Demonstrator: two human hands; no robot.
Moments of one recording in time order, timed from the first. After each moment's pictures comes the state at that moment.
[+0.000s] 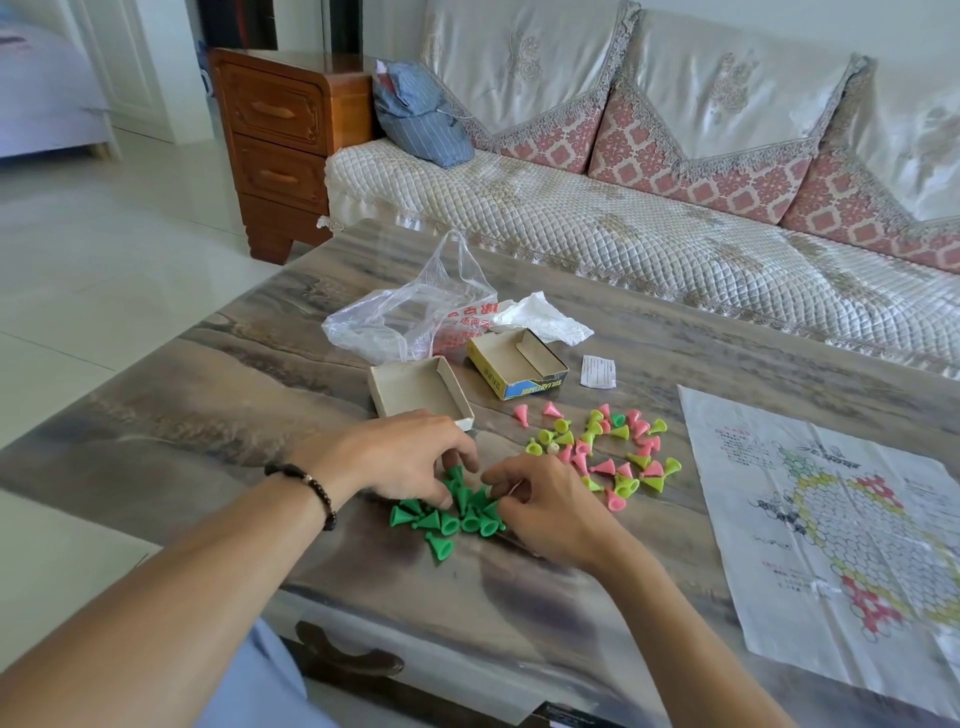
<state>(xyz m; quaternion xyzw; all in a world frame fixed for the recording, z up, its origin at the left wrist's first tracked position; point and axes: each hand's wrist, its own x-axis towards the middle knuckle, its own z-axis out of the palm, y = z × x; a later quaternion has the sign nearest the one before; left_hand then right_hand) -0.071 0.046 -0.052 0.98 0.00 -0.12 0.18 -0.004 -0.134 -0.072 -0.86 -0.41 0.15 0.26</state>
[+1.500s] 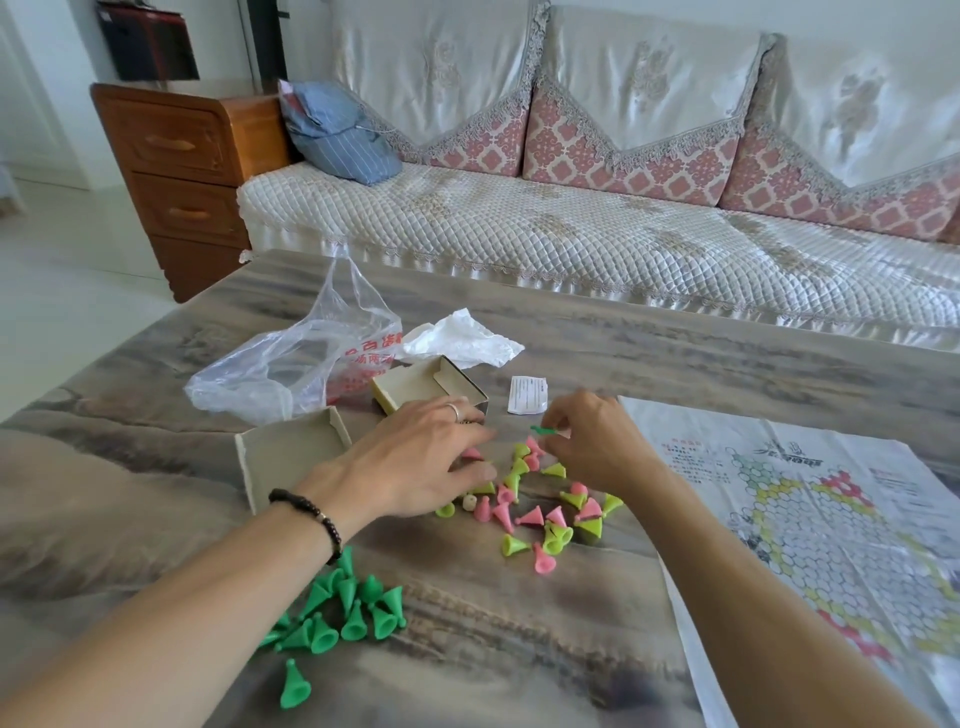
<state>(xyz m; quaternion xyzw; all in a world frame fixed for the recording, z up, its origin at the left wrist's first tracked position) 0.046 0.000 -0.062 0.99 -0.08 0.07 0.09 0.162 -0.178 -0.062 -0.94 -0.31 0.01 0.16</state>
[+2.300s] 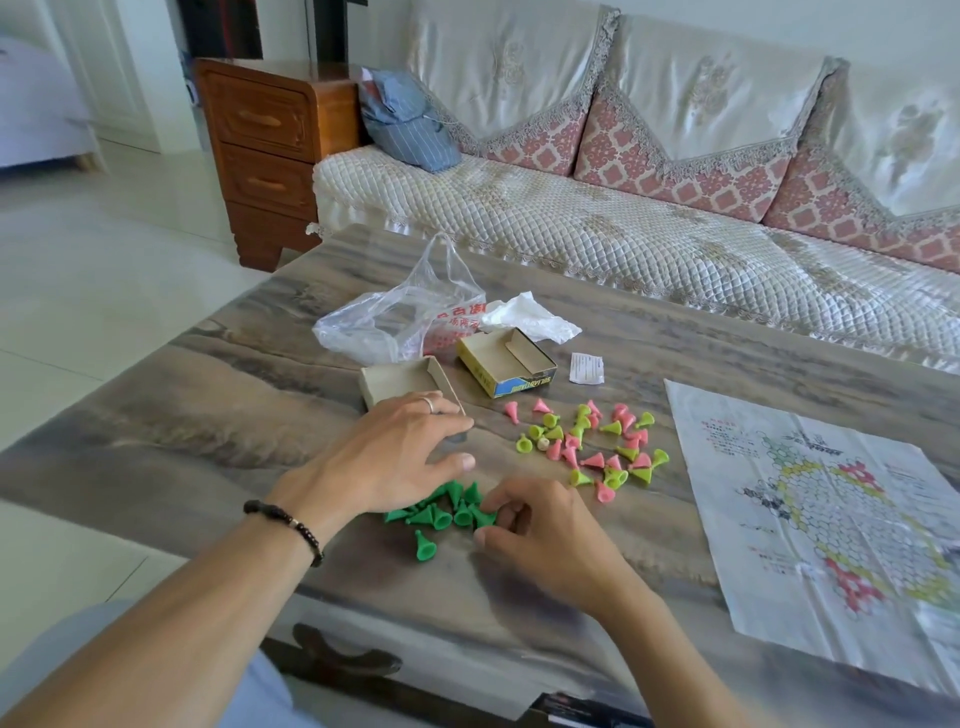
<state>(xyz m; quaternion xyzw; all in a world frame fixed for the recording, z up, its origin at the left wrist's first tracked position) -0.088 0.037 -0.061 0.98 0.02 0.08 0.15 -0.026 -0.158 -0.086 -0.86 -0.39 0.10 0.31</state>
